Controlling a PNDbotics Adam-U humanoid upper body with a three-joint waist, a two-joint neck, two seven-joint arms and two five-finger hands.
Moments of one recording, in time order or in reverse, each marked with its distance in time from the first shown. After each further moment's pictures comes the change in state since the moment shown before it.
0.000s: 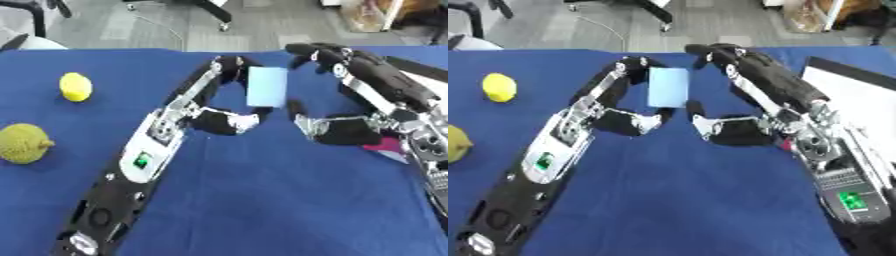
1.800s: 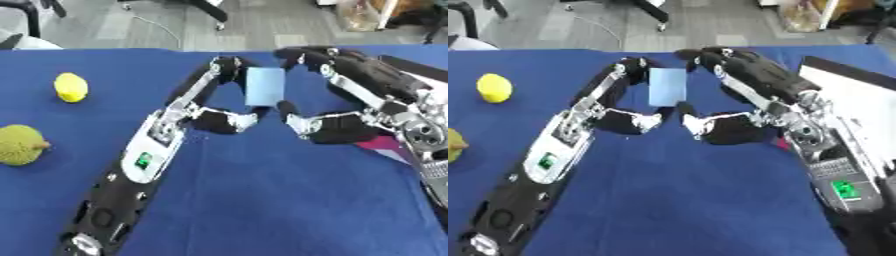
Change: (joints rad) left arm -0.010 -0.018 -0.002 0.026 -0.029 -0.023 0.000; right arm -0.031 -0.010 0.004 0.000 0.049 0.021 0.121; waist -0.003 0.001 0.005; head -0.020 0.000
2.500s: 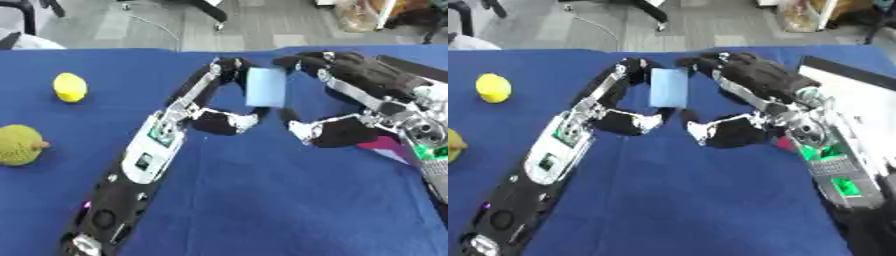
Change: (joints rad) left arm -0.004 -0.007 0.000 0.007 0.000 0.002 -0.002; right arm -0.016 -0.009 -0.002 -0.006 0.055 -0.040 0.108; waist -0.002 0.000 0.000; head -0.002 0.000
